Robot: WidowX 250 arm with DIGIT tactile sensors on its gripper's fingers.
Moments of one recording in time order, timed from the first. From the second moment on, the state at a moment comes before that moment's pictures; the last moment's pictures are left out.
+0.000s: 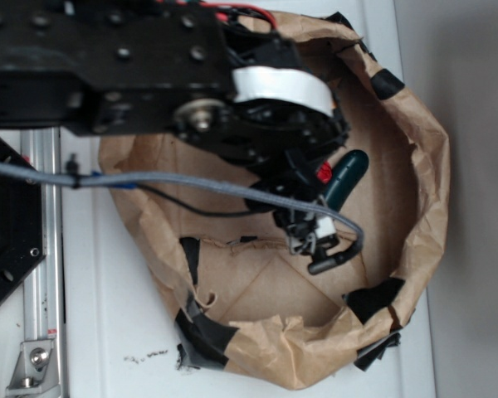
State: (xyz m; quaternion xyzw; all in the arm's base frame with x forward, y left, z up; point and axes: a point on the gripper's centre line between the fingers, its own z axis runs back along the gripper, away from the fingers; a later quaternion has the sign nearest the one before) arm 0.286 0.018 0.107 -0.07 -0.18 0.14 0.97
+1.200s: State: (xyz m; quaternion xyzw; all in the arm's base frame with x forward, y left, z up) arm 0.304 0.011 0.023 -0.04 -0.11 0.11 0.99
